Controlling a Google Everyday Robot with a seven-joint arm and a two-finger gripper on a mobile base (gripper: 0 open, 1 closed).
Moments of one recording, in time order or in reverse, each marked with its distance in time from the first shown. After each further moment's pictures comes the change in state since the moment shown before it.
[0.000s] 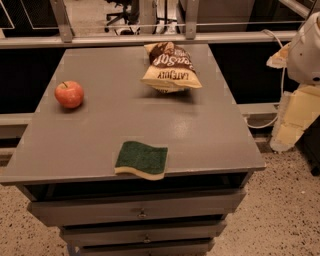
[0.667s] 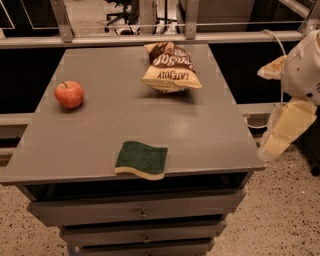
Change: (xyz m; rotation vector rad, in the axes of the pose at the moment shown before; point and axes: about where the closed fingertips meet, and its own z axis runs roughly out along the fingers) arm -0.011 0.013 0.019 -0.017 -0.142 0.021
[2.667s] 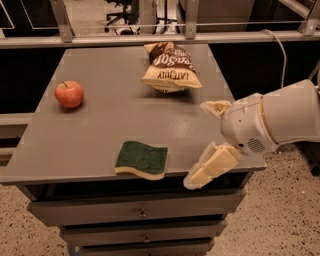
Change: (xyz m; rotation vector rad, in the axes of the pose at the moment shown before) arm -0.085 0.059 0.084 -0.076 -0.474 0.080
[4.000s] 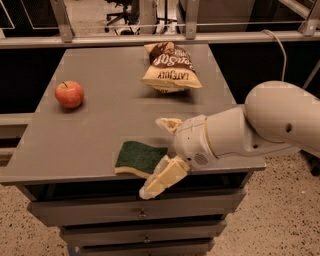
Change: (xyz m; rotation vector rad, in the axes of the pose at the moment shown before) arm -0.026 0.028 0.101 -0.146 -0.164 -0.016
